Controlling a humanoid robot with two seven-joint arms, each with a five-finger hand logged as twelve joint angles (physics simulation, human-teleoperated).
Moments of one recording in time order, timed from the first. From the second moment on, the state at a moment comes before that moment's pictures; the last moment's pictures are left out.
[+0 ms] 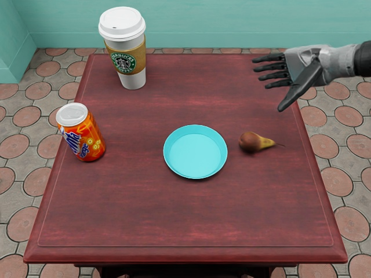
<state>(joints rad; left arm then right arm) -0.01 0.00 -0.07 -0.31 -0.02 0.05 0.06 1.20 -0.80 0.44 1.19 -0.08 0.46 -0.61</state>
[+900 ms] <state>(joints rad) -0.01 0.00 -0.07 -0.31 -0.02 0.05 0.06 1.32 -0.59 0.00 1.44 -0.60 -0.08 -0.61</state>
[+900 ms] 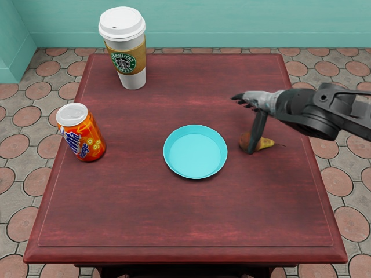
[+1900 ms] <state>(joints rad) -0.01 0.00 -0.07 -0.31 -0.02 0.05 0.06 1.47 -0.44 -0.37 1.49 -0.53 -0.41 -0.61</state>
